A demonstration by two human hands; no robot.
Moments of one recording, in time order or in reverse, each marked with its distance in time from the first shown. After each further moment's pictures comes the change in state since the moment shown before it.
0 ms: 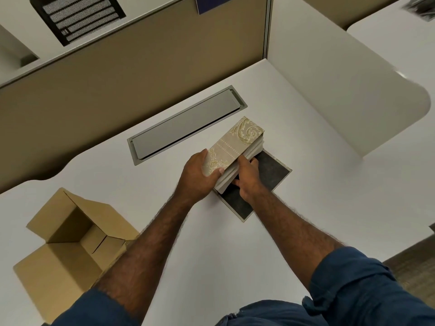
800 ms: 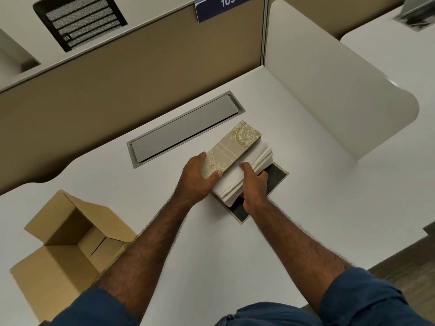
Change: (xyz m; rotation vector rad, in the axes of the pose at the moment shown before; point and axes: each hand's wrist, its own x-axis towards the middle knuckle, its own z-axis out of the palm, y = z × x) left_hand -0.003 0.004 -0.002 -0.039 -0.005 -0.041; right_hand -0.010 0.013 -0.025 -0.036 0.216 -0.058
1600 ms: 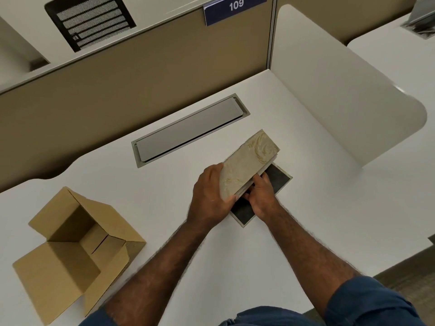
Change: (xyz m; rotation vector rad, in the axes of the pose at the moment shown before) left_hand -0.047 0.023 0.023 0.158 0.094 0.181; right_hand 0.013 0.006 -0.025 0.143 -0.364 0.023
